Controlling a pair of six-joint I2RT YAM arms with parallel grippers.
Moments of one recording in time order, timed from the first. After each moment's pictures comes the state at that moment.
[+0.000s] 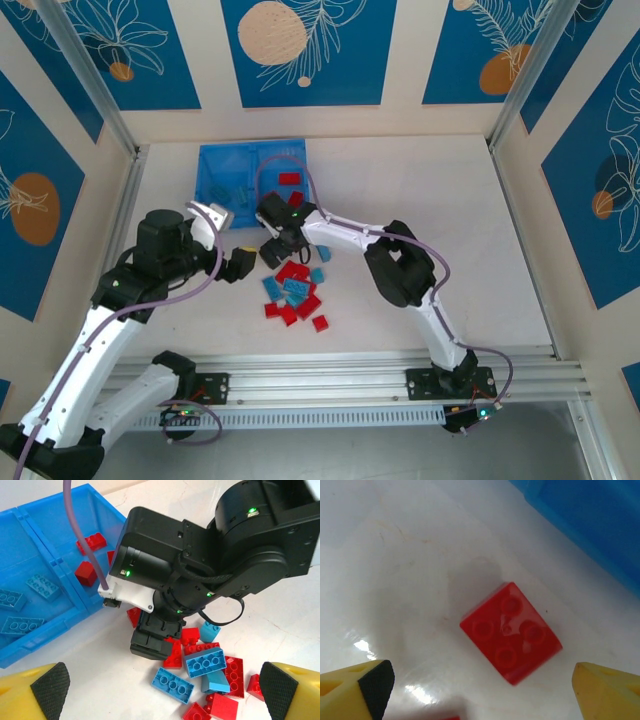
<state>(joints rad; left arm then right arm) -0.40 0.81 0.99 -0.74 0.24 0.06 0.86 2.27 1.82 -0.73 0.10 0.08</state>
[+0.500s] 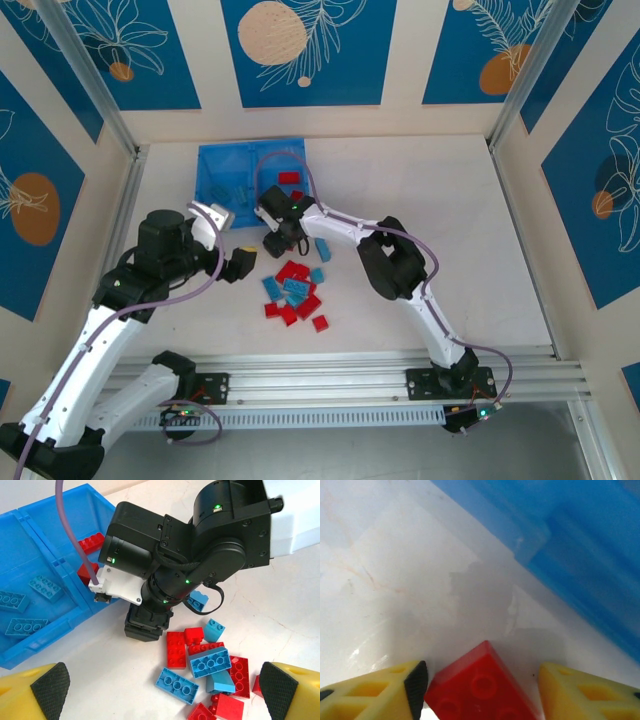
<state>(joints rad) -0.40 0.81 0.98 -0.73 0.23 0.08 0.82 2.37 1.92 -0.72 0.03 0.02</state>
